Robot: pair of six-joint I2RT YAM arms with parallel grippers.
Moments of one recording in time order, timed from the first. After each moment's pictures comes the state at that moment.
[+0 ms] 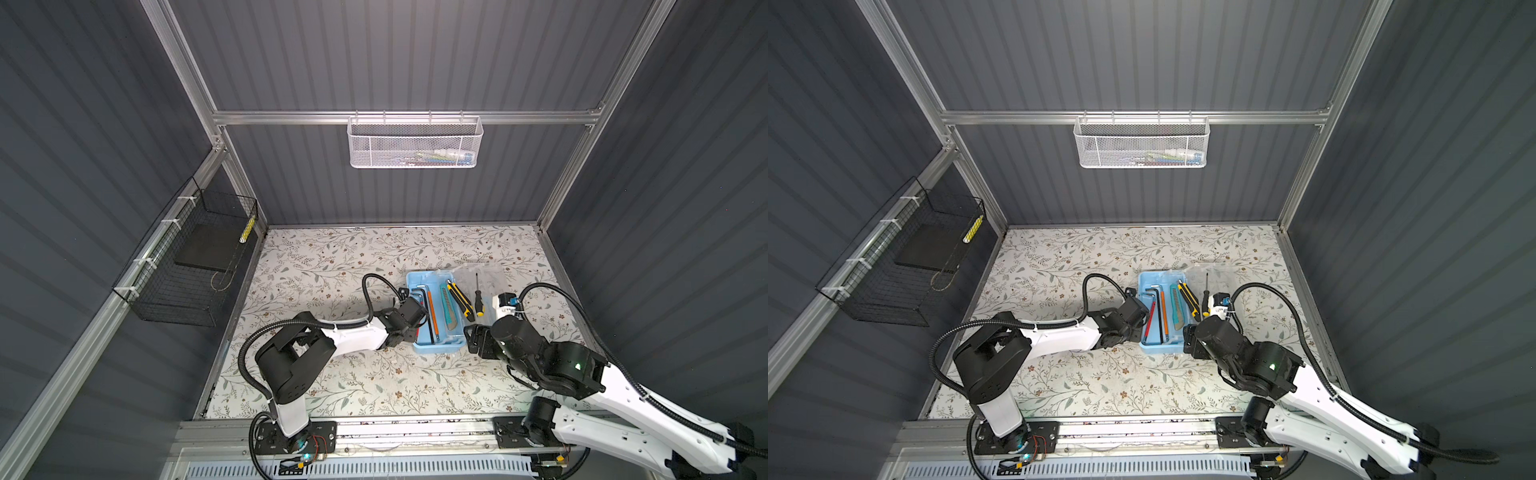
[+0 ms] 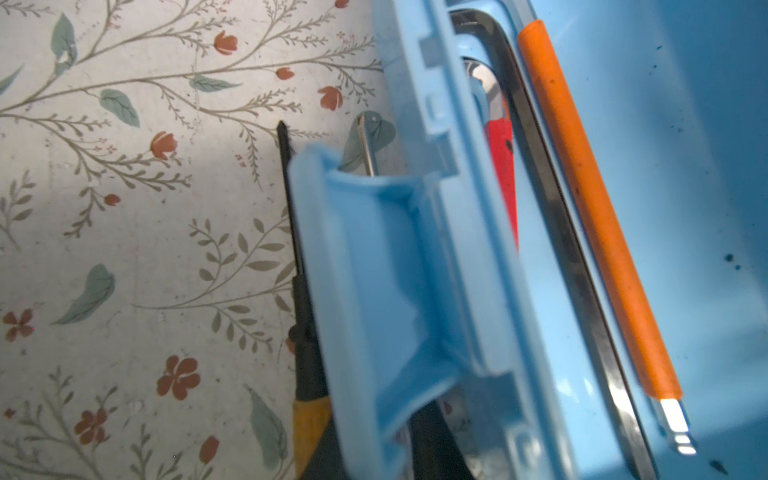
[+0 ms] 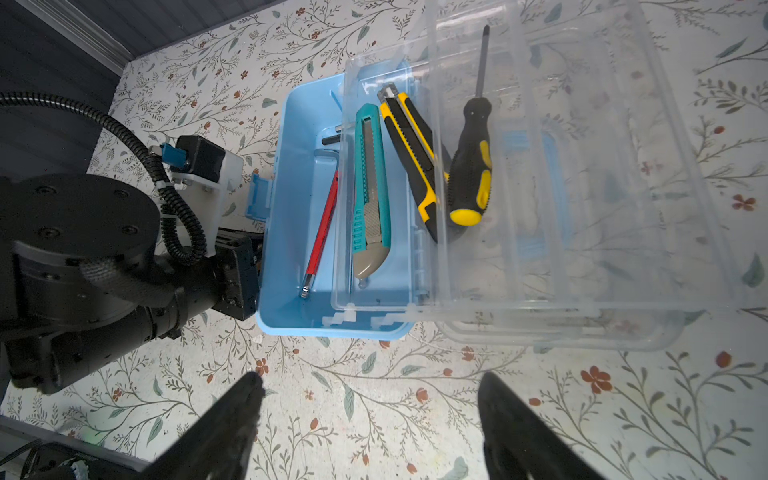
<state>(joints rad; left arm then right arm) -0.94 1.78 1.00 -0.27 -0.32 -0.59 0.95 0.76 0.81 -0.86 0.42 0.86</state>
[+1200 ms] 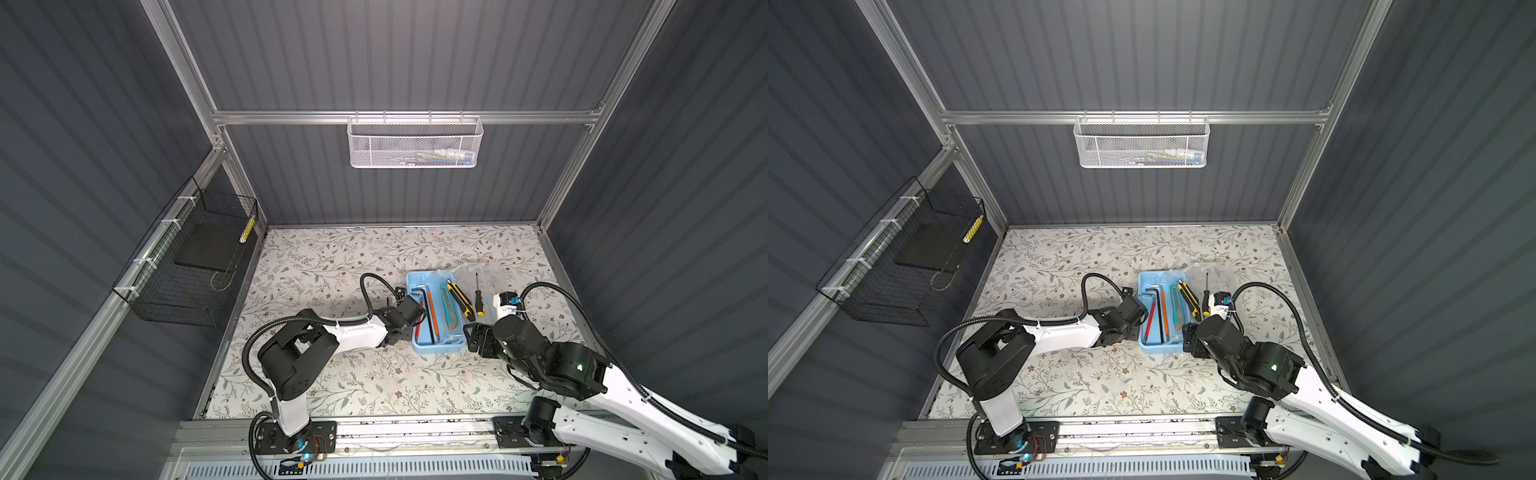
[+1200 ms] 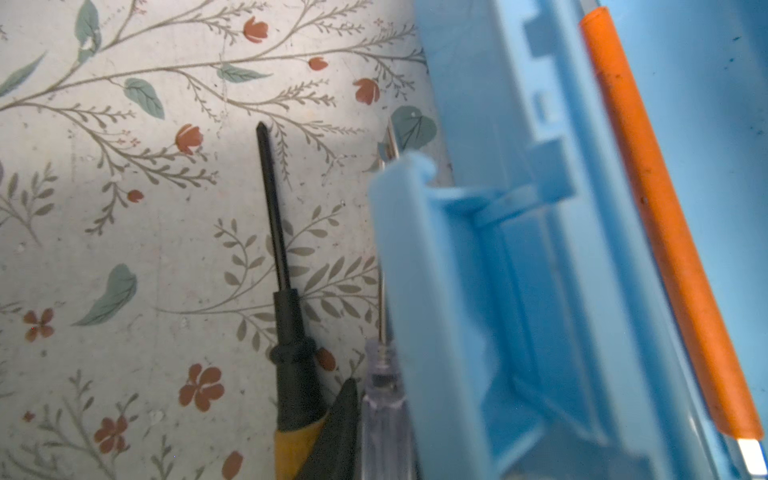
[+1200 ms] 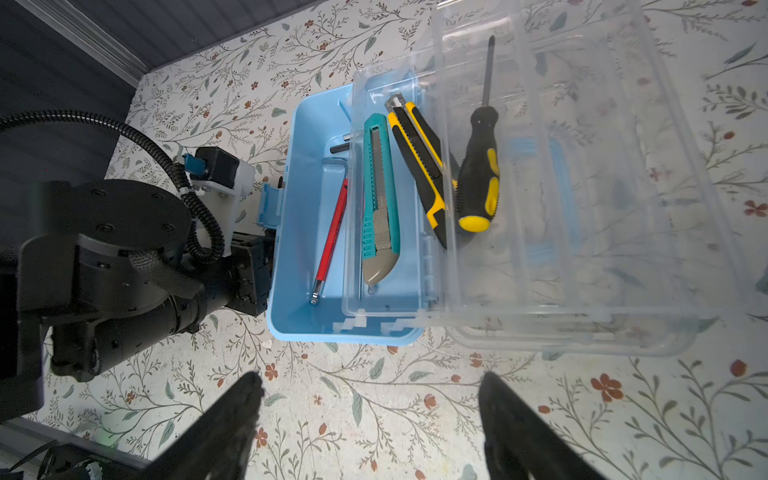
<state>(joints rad) -0.91 1.81 1.00 -0.28 -0.34 -0.60 0.95 0.75 0.81 -0.84 0.42 0.86</state>
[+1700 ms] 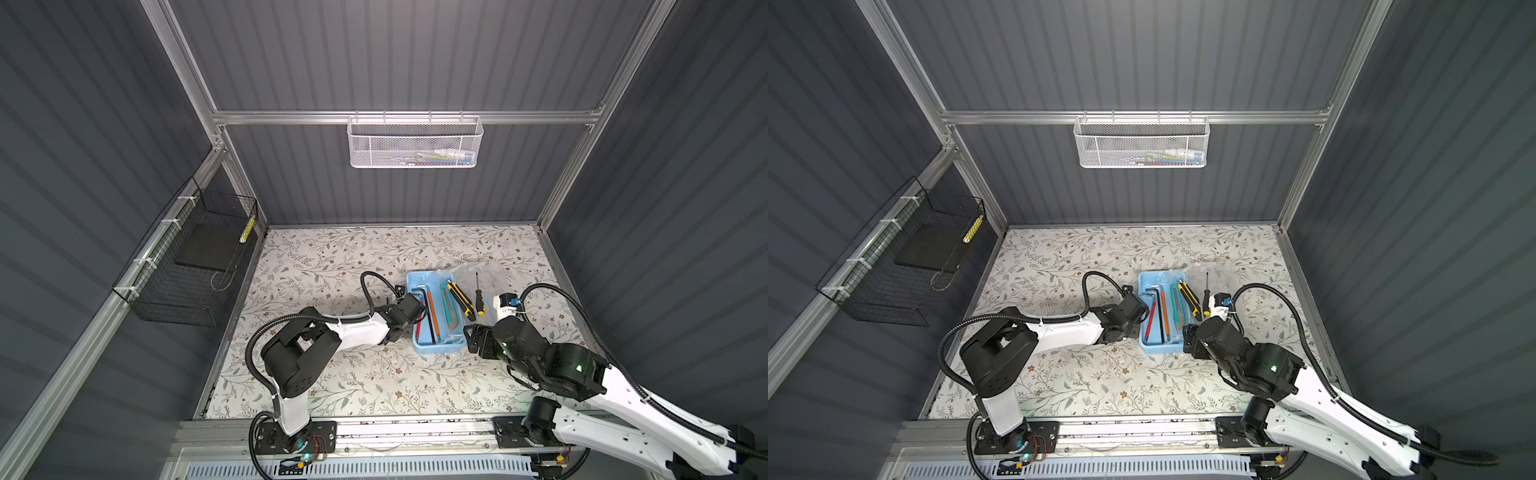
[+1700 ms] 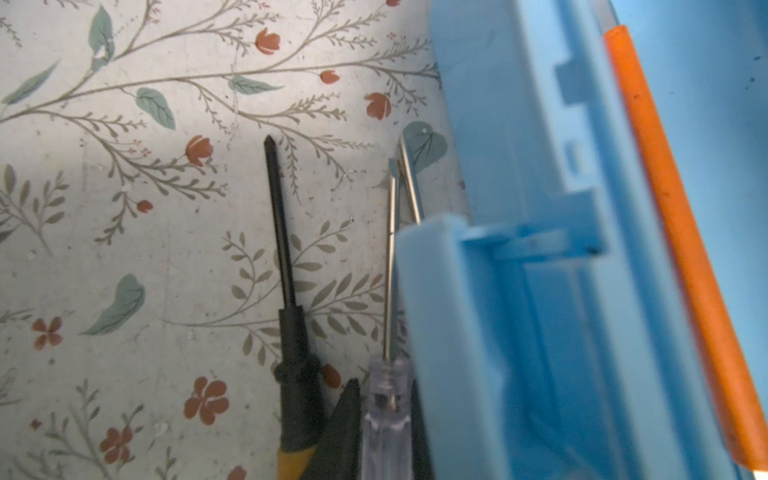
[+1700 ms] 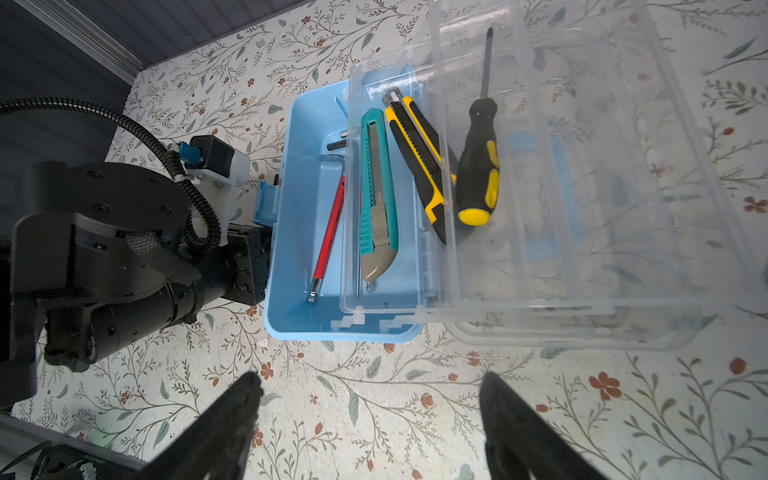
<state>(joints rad) -0.91 1.83 1.04 -0.30 -0.35 -0.61 0.95 0.74 0.79 -0.83 0.42 0.86</state>
